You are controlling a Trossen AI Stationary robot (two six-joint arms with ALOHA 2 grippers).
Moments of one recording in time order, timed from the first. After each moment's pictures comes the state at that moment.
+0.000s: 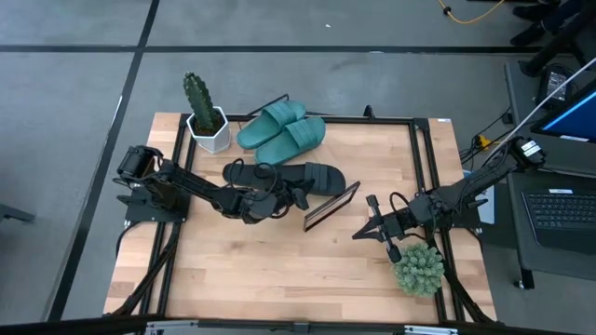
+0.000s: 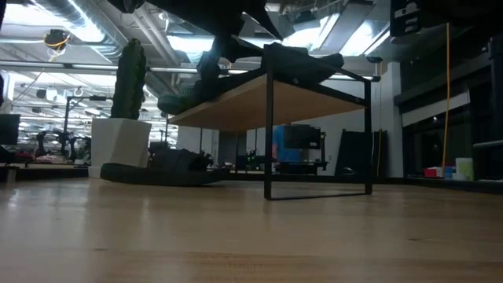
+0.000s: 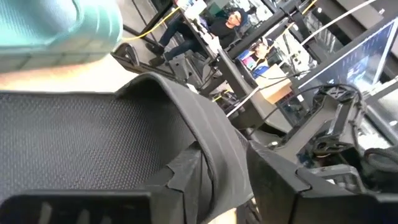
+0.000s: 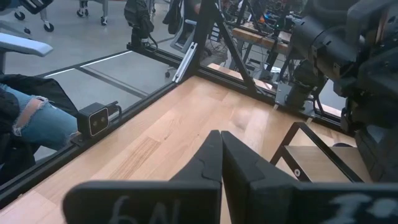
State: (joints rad) left arm -0.22 1.67 0.95 0.56 -0.87 -1.00; right arm 0.49 0.97 0.38 0.45 0.14 -0.21
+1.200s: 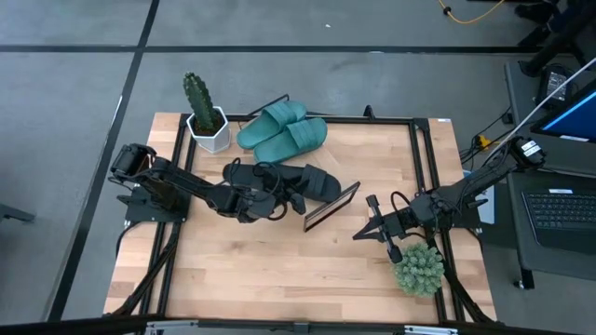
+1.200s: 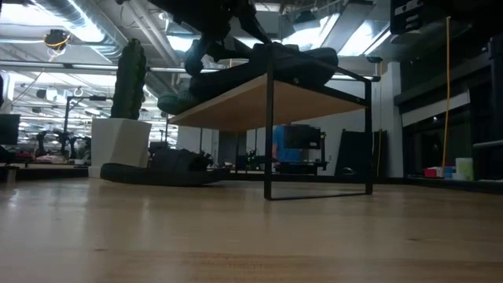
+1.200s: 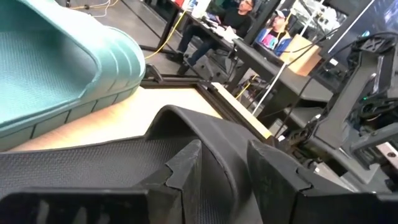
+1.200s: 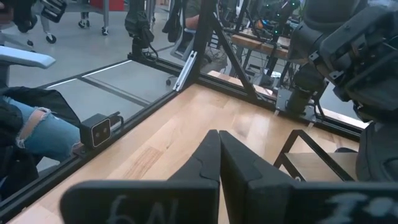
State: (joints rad) left arm -0.23 1.61 0.95 0.38 -0.90 -0.78; right arm 0.49 0.97 0.38 0.48 0.13 -0.19
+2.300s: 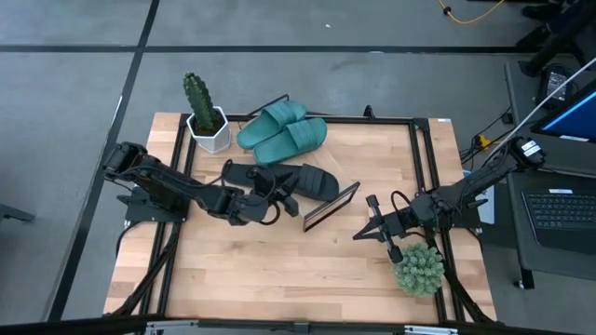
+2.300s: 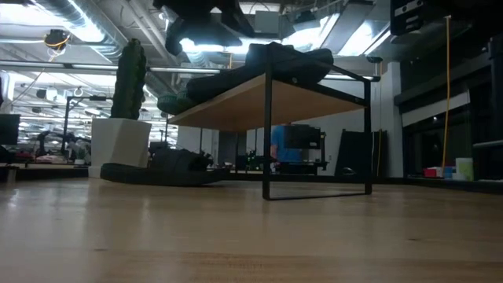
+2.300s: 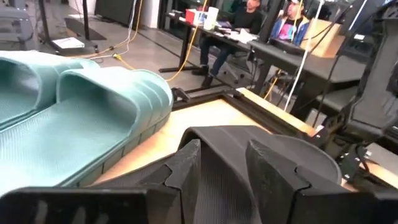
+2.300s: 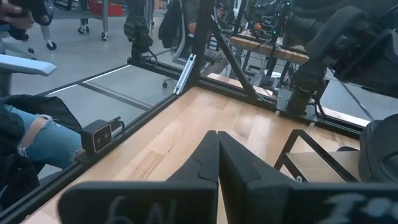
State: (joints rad) left arm -0.28 1.52 0.95 0.25 -1.04 -0.56; right arm 0.49 0.97 0.38 0.49 0.13 -0.16
